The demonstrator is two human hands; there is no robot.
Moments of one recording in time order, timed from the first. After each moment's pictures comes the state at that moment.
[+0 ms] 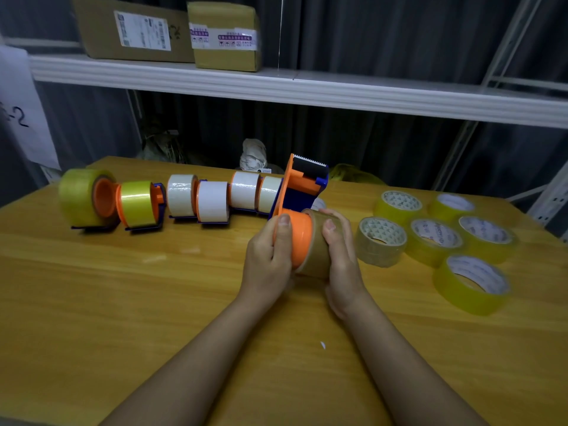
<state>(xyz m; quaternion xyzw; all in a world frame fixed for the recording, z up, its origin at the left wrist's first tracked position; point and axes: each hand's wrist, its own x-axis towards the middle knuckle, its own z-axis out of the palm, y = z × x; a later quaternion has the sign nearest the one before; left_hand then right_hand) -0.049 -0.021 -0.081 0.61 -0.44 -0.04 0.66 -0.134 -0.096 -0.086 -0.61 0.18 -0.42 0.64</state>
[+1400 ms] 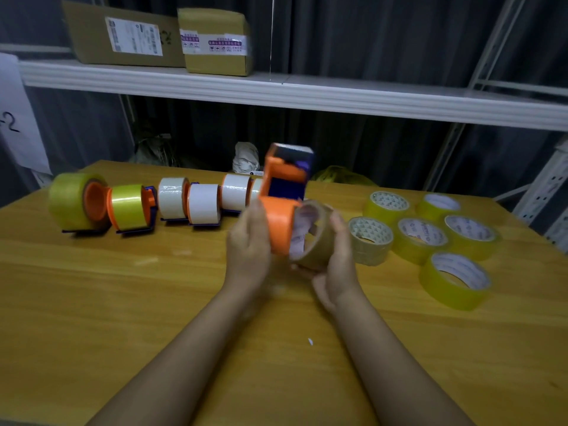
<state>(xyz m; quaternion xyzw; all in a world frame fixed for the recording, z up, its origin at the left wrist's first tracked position) -0.046 -0.023 -0.062 0.60 -0.39 0.01 0.70 -0.136 -0.104 -0.077 -0.48 0.20 -0.42 0.74</state>
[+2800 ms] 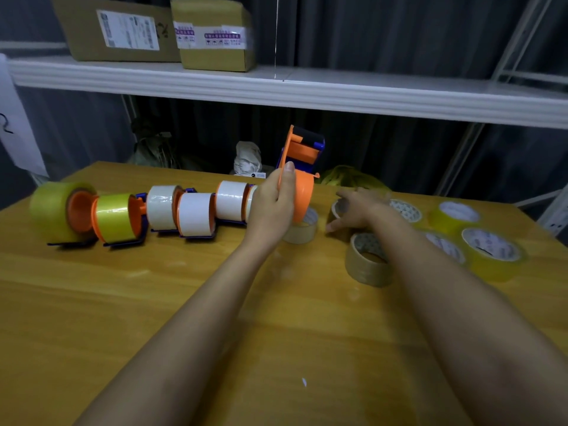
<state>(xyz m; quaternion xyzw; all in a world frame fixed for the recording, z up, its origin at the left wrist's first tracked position) -0.013 -0.108 -0.025 0.64 -0.47 -0.01 0.61 -0.098 -0.288 -0.032 -0.90 0.44 0.05 0.03</state>
